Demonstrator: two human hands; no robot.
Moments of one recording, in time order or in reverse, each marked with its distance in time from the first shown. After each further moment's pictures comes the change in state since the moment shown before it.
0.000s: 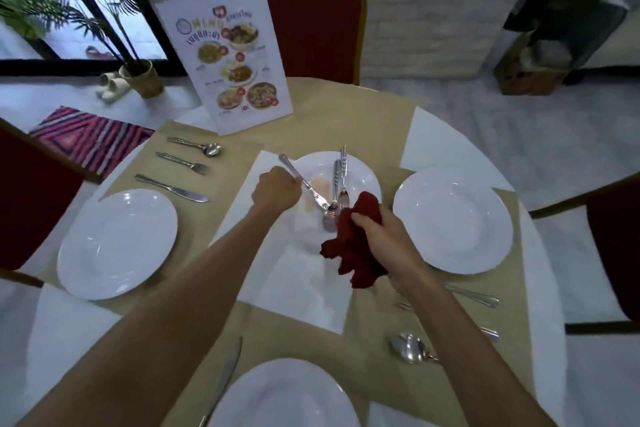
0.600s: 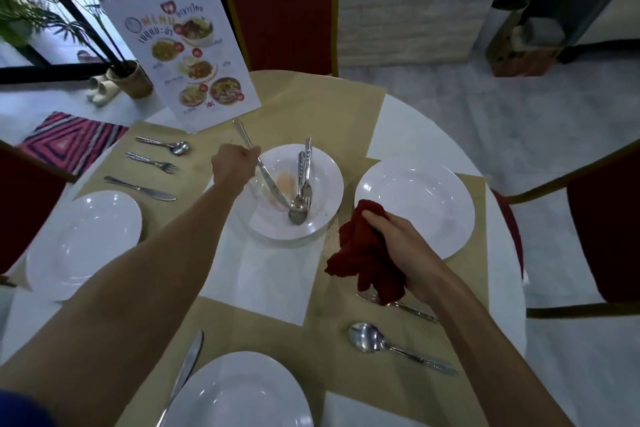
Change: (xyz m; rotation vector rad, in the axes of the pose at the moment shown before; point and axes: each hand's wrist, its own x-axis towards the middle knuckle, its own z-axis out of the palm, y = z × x) left_hand 0.029 0.029 0.006 -0.274 0.238 -0.134; right_hand -0.013 0.020 -0.103 0.070 -0.049 0.014
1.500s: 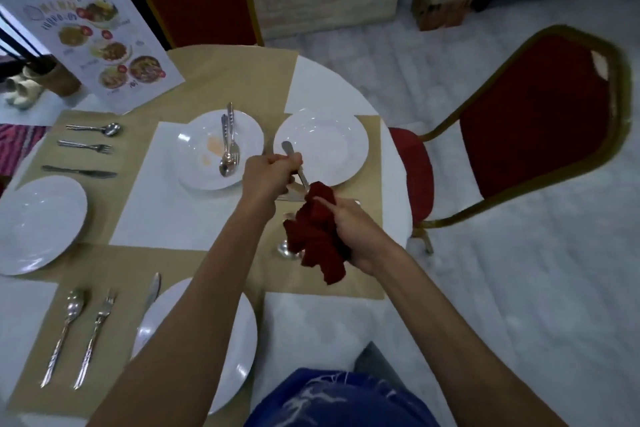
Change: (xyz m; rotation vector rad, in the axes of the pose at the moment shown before) left_hand -0.306 0.065 0.033 -0.339 -0.441 0.019; right_hand -0.140 0.038 -0.049 0.281 -0.039 0.039
